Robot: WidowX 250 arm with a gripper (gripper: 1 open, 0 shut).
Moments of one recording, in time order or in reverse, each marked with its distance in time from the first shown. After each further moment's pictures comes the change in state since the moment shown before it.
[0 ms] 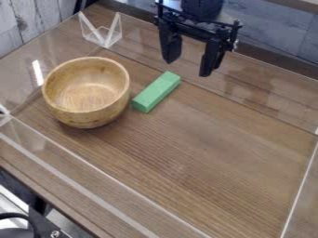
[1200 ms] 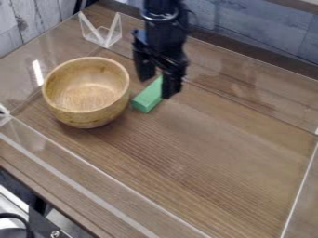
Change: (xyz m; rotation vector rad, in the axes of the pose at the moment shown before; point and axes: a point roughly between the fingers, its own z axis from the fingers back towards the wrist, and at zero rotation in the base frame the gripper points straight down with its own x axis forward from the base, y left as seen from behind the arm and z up) arm 0.004 0.056 -0.053 0.039 -0.119 -0.238
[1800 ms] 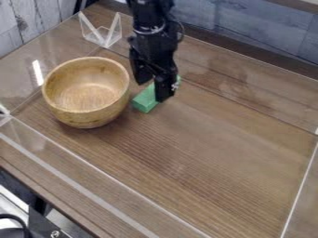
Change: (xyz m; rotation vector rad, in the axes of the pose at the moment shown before) arm 0.014 0.007 -0.028 0.010 -0.071 -0.086
